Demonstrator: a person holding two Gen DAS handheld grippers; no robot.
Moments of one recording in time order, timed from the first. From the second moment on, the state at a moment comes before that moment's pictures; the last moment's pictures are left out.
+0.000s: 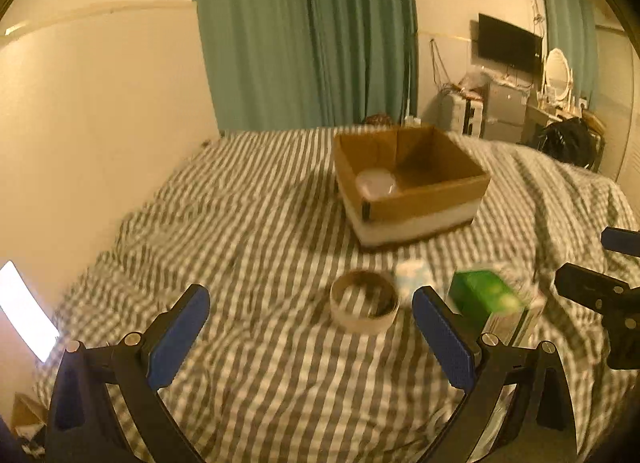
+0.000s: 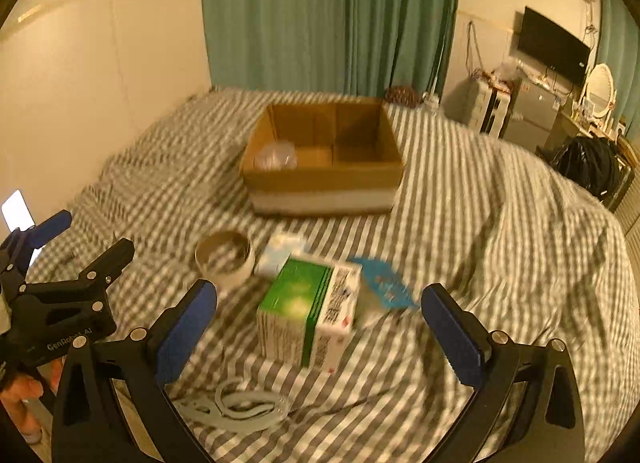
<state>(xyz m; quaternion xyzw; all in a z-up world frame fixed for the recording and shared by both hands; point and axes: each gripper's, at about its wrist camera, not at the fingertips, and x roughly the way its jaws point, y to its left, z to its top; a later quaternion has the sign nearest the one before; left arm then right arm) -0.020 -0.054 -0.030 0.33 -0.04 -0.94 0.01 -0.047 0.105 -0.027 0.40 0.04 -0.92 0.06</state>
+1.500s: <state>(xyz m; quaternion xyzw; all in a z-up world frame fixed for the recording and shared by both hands) -0.122 -0.020 -0.158 0.44 -0.02 -0.90 -0.06 -0.105 0.108 -0.122 0.42 0.05 -0.90 0.06</state>
